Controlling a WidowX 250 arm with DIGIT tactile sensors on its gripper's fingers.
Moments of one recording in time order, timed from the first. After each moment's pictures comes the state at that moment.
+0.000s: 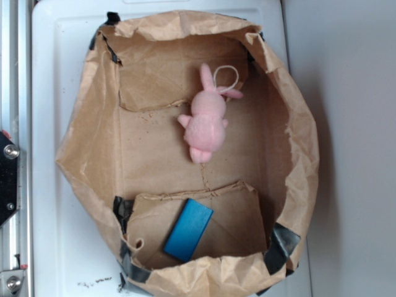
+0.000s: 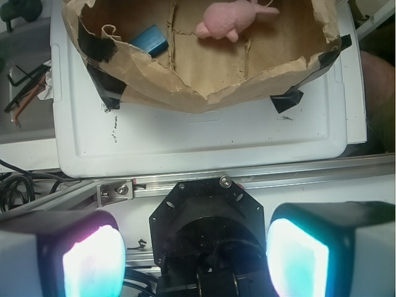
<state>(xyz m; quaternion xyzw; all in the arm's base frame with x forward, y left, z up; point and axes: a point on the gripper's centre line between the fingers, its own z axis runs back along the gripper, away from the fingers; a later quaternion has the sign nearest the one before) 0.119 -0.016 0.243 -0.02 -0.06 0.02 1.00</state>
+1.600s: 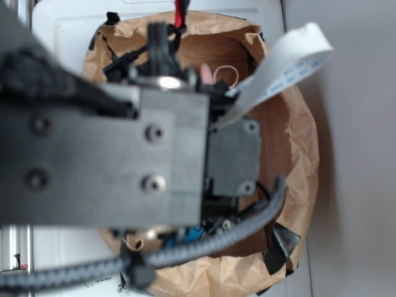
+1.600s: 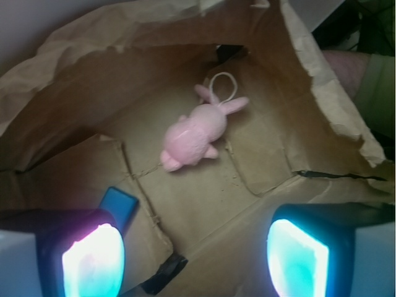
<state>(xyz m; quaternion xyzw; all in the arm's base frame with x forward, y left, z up) 0.263 0.007 0.183 0.04 -0.11 0.28 0.95</state>
